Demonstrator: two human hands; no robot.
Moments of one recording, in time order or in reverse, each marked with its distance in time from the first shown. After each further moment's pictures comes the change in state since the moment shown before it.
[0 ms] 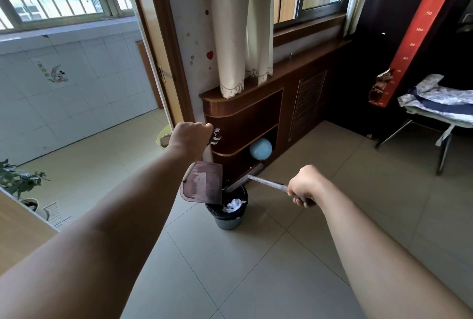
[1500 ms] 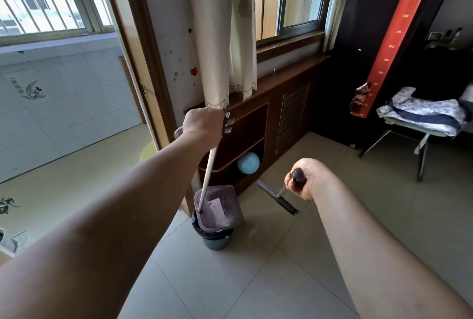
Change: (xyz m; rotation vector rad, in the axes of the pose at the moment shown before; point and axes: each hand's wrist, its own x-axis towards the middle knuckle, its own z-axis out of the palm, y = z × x) left_hand 0.078 0.023 -0.059 -0.415 0.067 -0.120; right_hand 0.038 -0.026 -0.053 0.903 -0.169 0.216
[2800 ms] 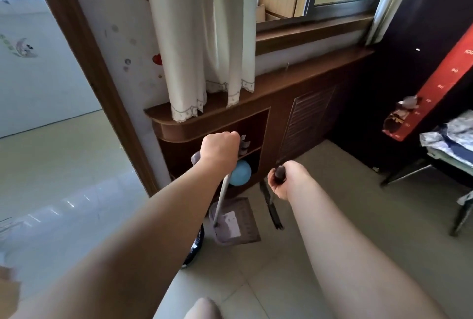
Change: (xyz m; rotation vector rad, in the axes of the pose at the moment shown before) left_hand 0.273 0.144 0.191 0.048 -0.201 -0.191; right_hand 0.285 -0.237 -0.043 0.295 -0.060 0.087
